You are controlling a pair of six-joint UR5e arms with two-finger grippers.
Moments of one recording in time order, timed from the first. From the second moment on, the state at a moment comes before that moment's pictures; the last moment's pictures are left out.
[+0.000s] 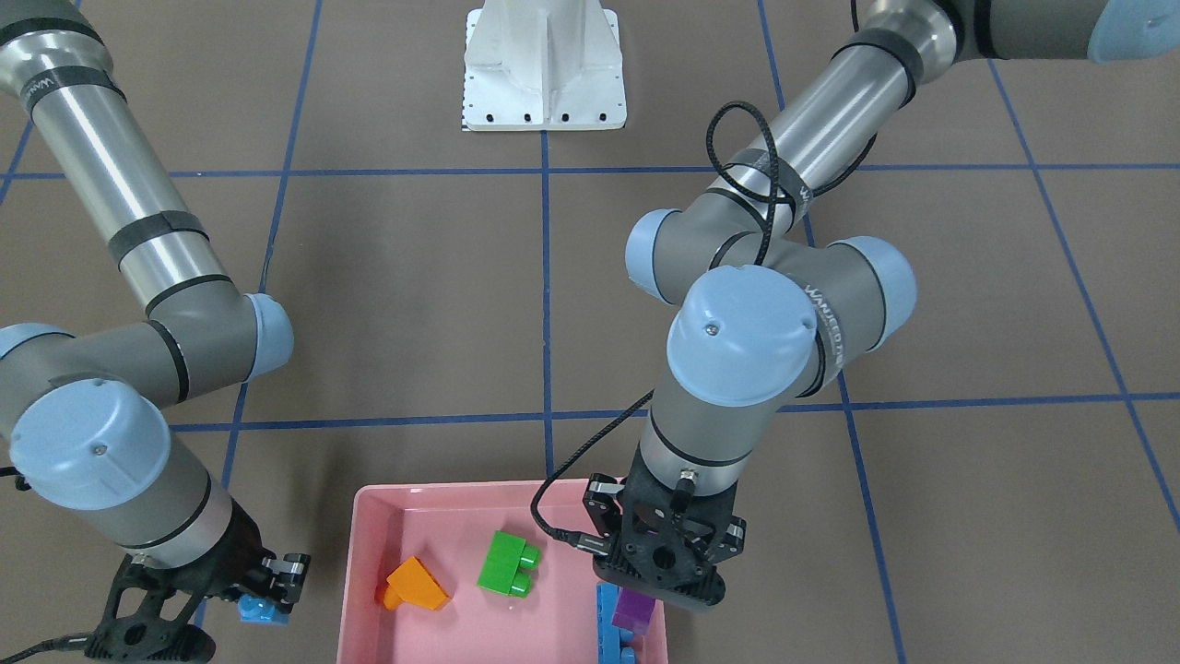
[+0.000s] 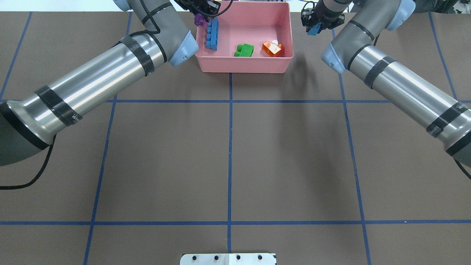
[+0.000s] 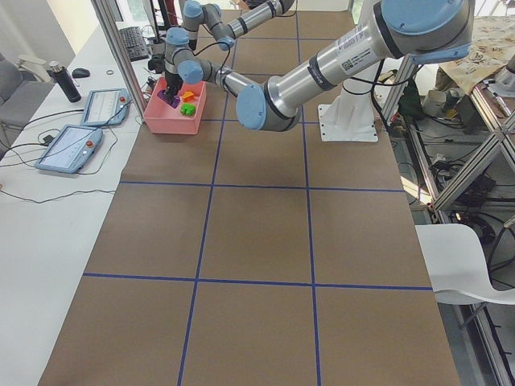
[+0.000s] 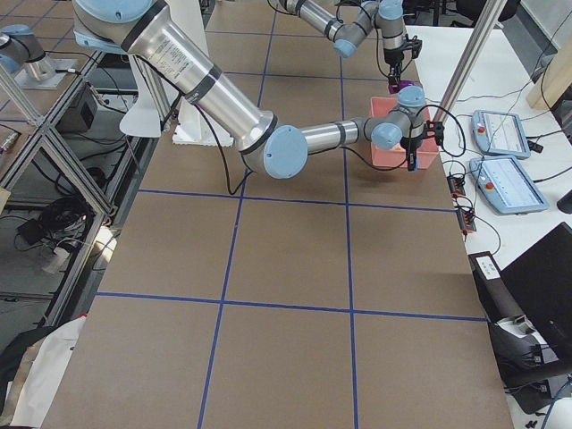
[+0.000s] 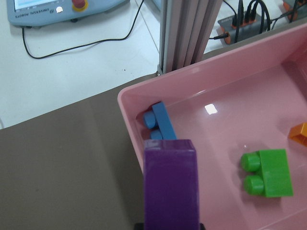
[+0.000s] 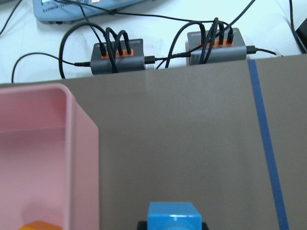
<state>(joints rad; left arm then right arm) -0.89 -2.76 -0.82 -2.03 -1.94 -0.65 1.03 -0.64 0.86 -1.03 2.01 0.97</state>
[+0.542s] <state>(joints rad) -0.91 -2.76 -0.82 -2.05 -1.97 -0.67 0.99 -0.52 0.86 -1.09 2.00 1.11</state>
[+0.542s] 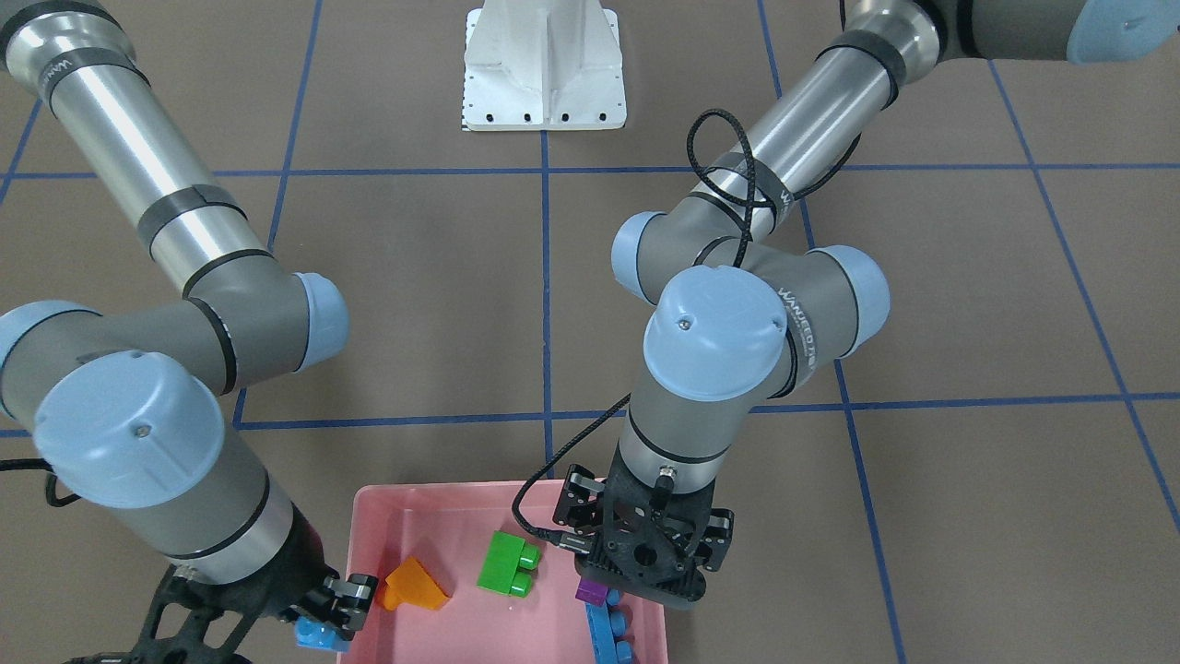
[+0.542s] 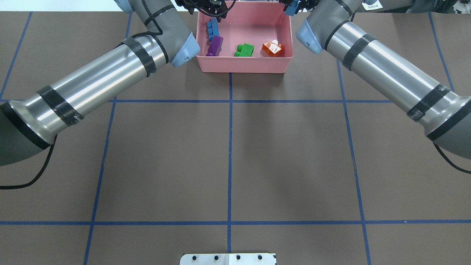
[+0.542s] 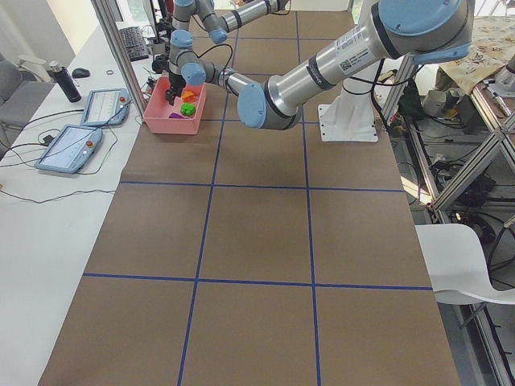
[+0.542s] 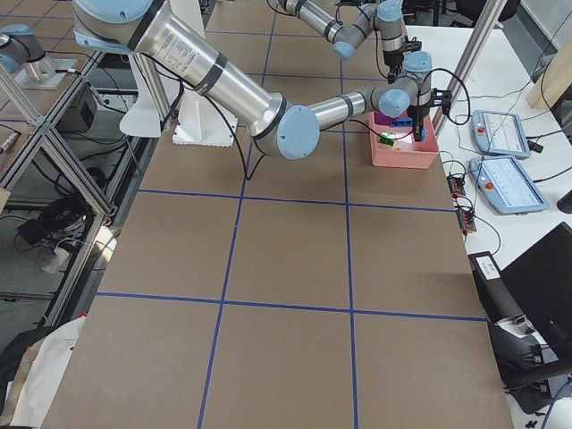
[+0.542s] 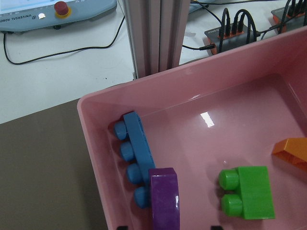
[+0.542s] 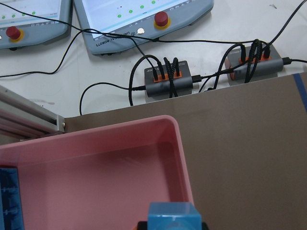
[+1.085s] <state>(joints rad) -1.09 -2.61 -0.95 -1.94 -2.14 -0.48 0.95 -0.54 0.93 -1.10 1.98 1.17</state>
